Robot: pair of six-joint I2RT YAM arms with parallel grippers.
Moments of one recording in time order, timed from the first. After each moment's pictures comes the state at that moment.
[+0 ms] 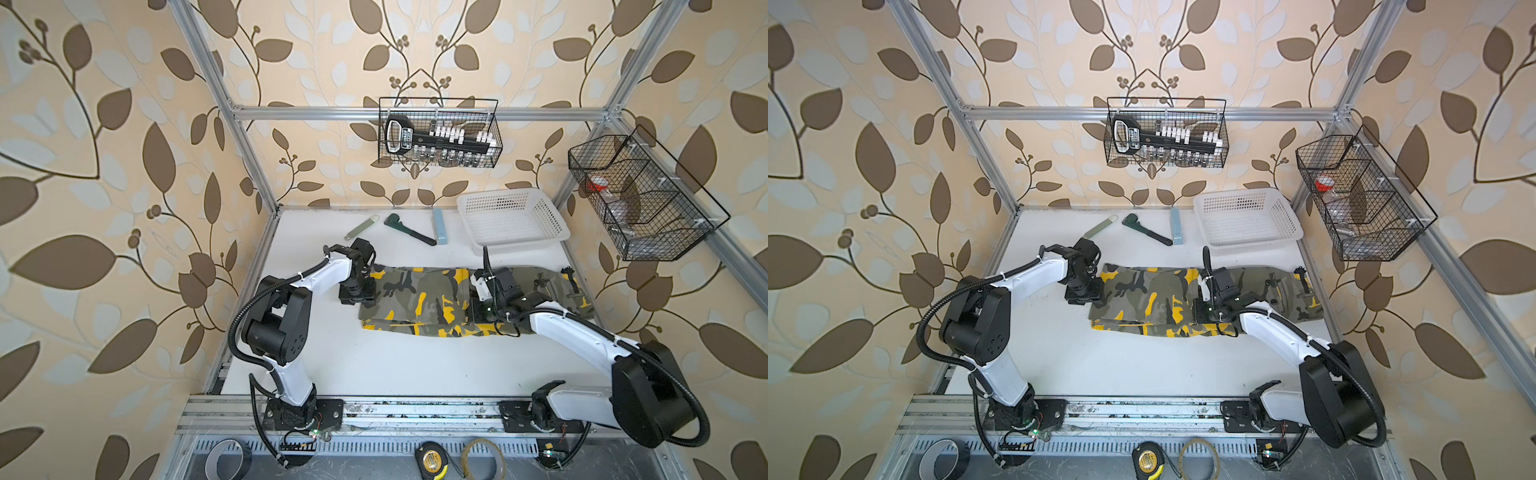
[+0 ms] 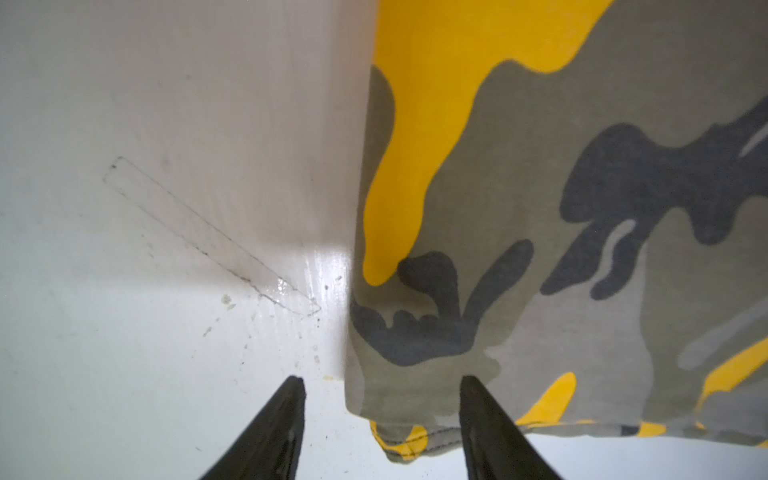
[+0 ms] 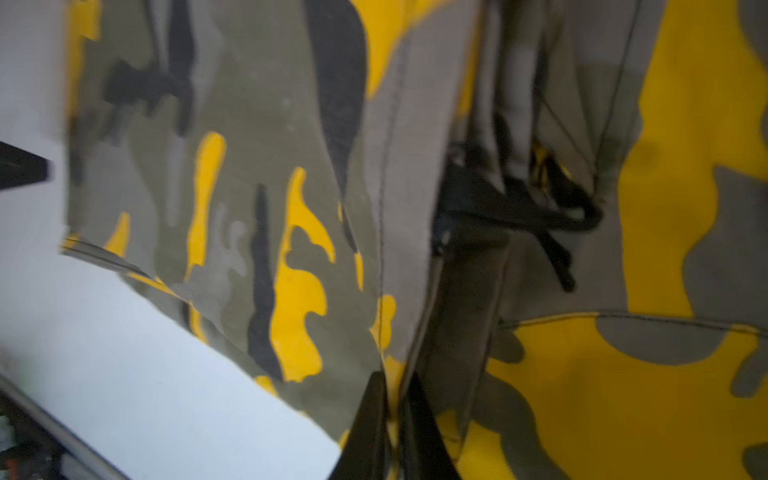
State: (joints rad) left arm -0.34 1.76 1.20 -0.90 0.11 -0.39; right arm 0.37 1.34 0.67 -0.45 -0.15 0.37
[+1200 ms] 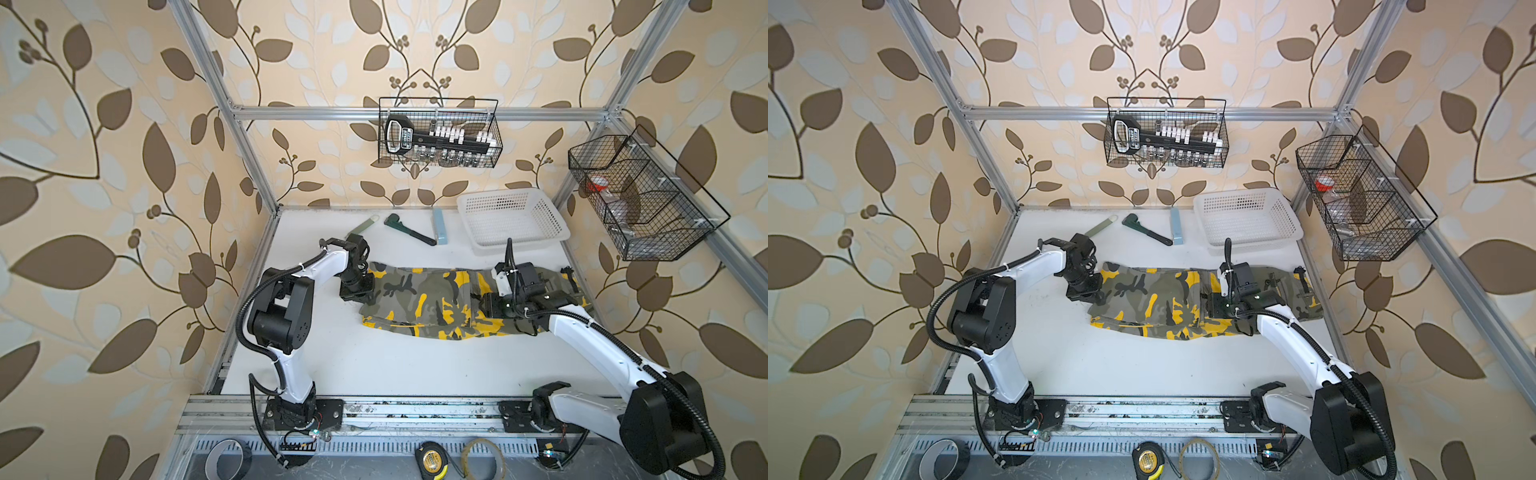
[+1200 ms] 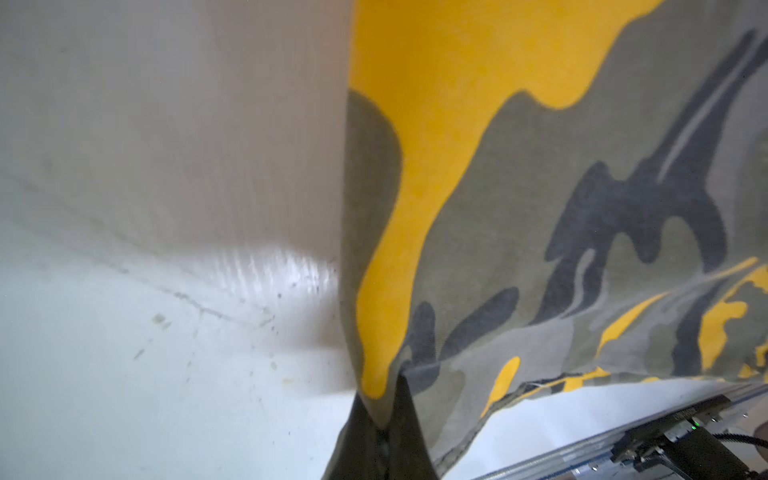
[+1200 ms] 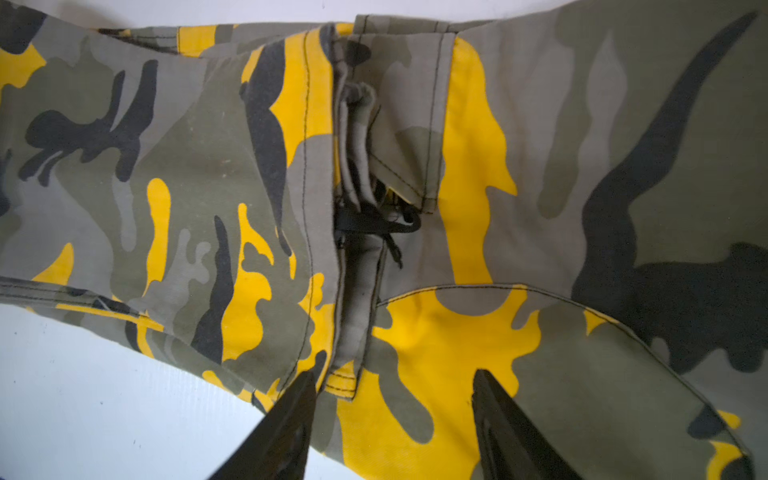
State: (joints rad) left arm -0.26 1.78 1.29 -1.01 0.29 -0.36; right arm 0.23 1.16 0.74 -0.62 -0.07 0.25
